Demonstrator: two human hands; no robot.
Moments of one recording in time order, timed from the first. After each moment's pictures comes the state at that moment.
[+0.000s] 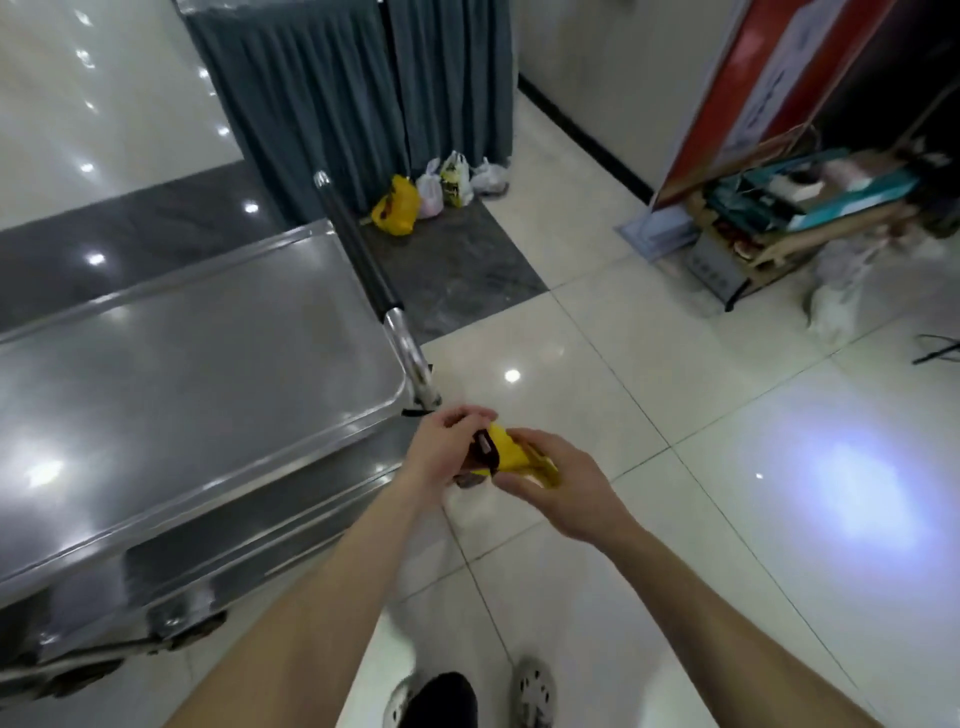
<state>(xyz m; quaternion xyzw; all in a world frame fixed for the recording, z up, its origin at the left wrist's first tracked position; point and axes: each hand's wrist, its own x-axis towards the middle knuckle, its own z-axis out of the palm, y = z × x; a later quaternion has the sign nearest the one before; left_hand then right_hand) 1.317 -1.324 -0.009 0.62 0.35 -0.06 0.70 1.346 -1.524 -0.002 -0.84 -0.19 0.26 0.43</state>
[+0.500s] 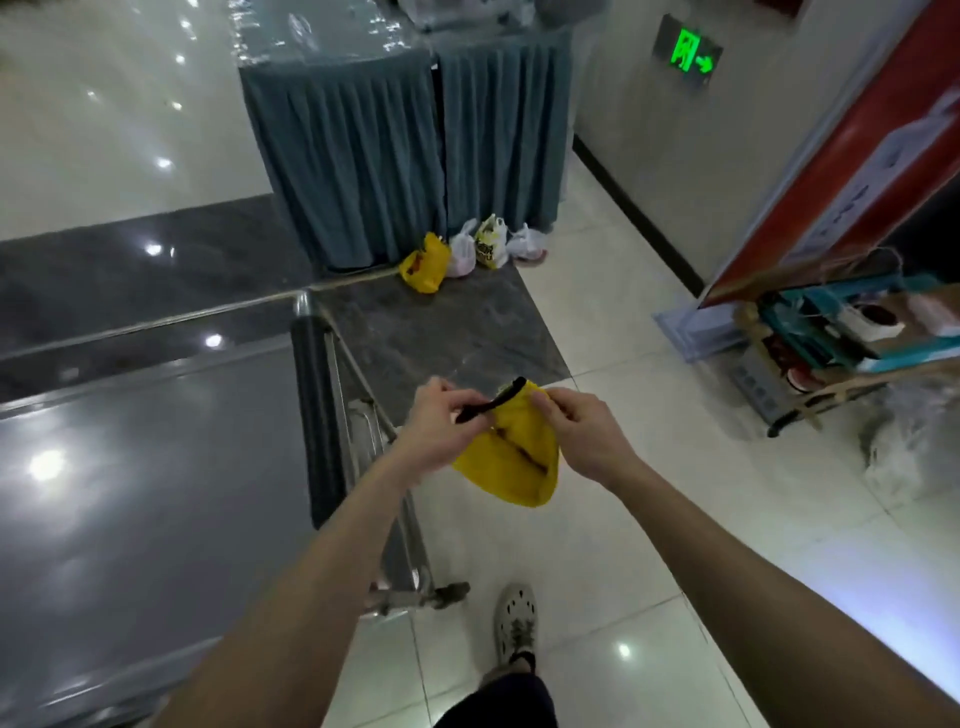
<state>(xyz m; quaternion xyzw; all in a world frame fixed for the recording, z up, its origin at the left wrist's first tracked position) 1.609 -1.213 0.007 0.86 0.21 0.00 0.47 1.711 -1.416 0.039 -0.84 -0.22 0.23 0.43</state>
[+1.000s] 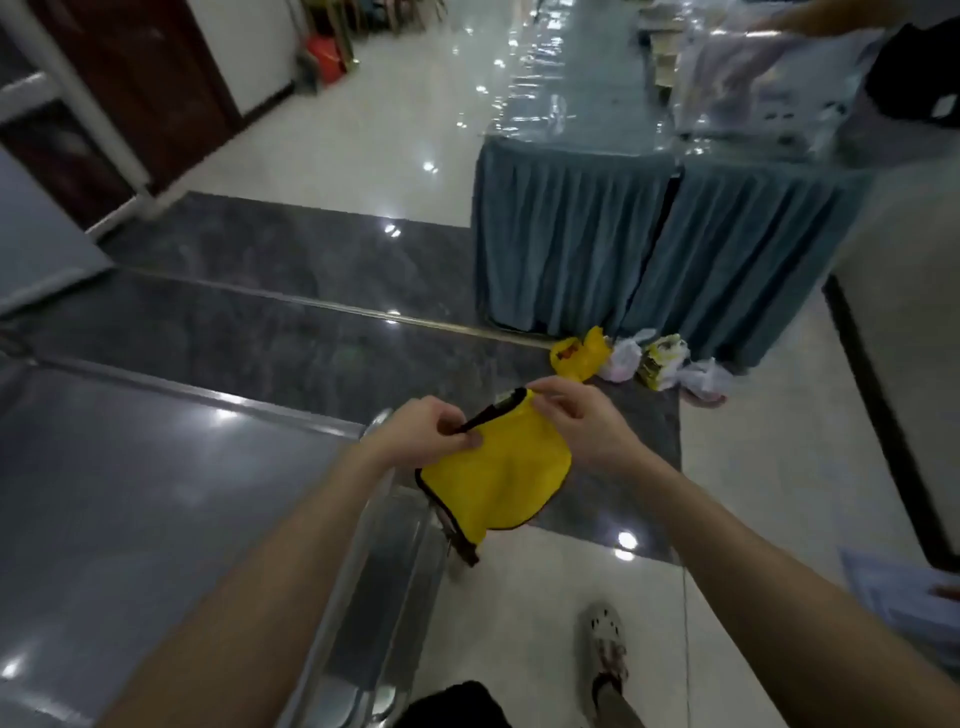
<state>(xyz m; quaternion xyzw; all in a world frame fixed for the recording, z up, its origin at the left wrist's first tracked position) 1.726 -0.988 0.059 0.85 0.37 -0.02 0.37 1.964 -1.129 0.070 -0.68 -0.53 0.33 0.38</state>
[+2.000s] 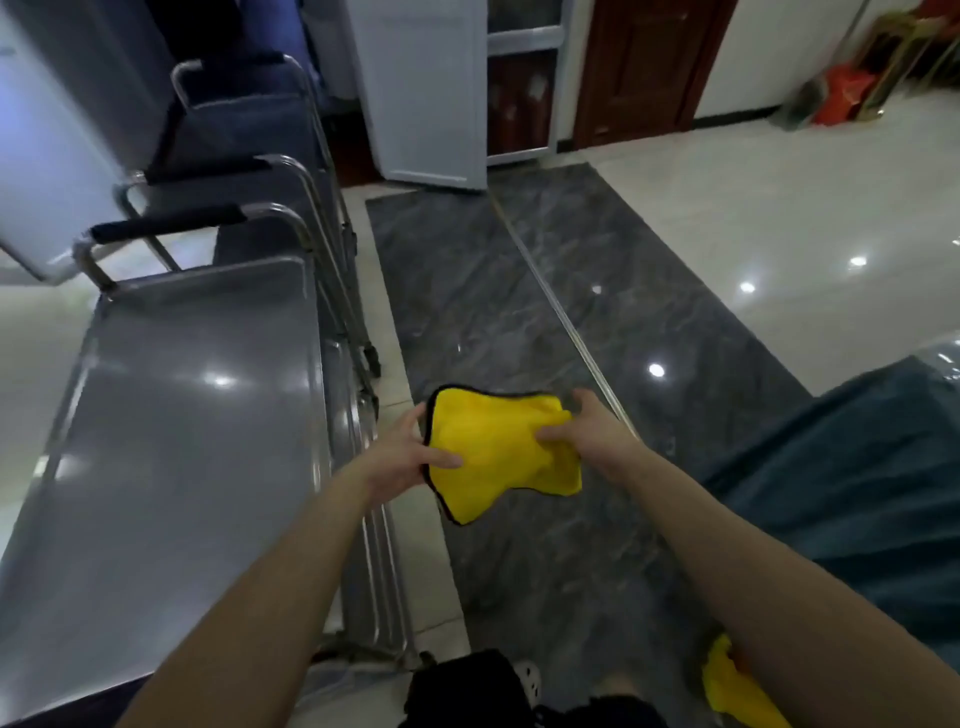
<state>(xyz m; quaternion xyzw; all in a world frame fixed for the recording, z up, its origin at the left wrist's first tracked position) 1.703 -0.724 0.026 0.21 0.60 0.45 0.62 1.943 -0.552 0.042 -0.49 -0.62 0.60 0.10</state>
